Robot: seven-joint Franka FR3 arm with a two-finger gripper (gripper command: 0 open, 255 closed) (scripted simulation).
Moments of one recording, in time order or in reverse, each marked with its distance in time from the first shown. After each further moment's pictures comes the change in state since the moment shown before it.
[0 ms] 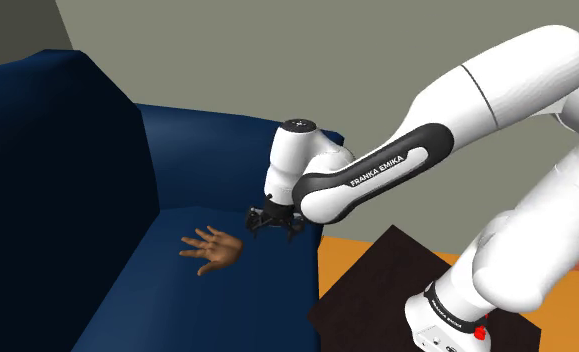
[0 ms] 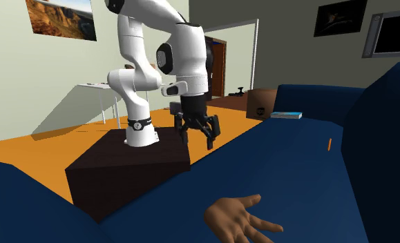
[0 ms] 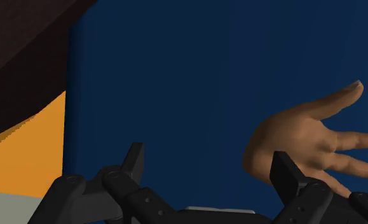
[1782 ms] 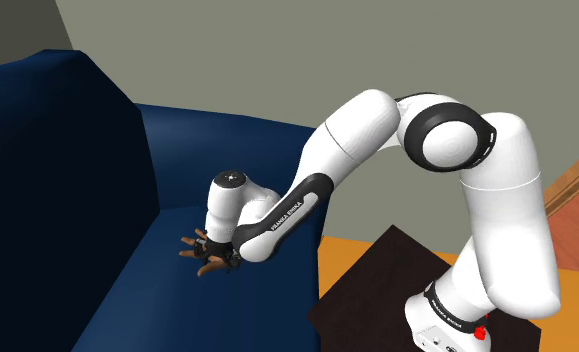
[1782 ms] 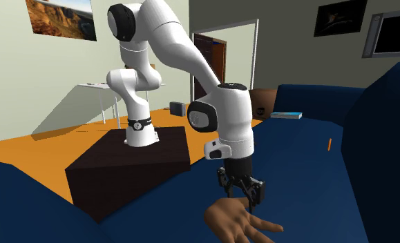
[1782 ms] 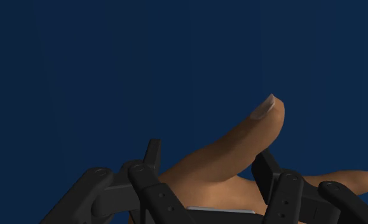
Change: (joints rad) arm 0.248 0.652 -0.175 0.475 -0.315 0.205 0.483
